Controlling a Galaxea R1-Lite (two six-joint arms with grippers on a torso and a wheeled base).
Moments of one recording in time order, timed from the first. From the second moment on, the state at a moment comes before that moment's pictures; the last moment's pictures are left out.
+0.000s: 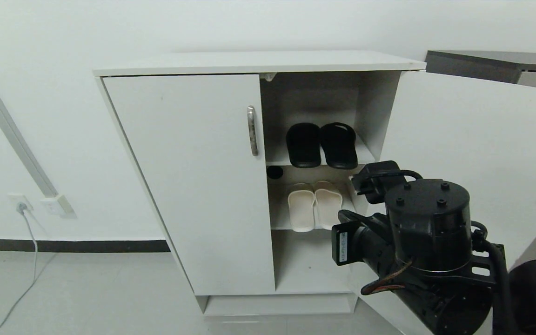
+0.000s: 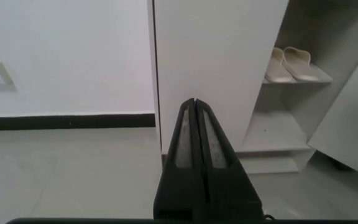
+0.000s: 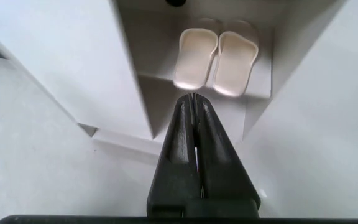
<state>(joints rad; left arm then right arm) 0.00 0.00 0.00 0.00 0.00 -0.01 0.97 1.70 -0.85 -0.56 -0.67 0.23</state>
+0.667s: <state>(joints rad) 0.00 0.00 0.00 0.00 0.00 -0.01 0.97 1.70 -0.83 -0.57 -0.67 0.22</state>
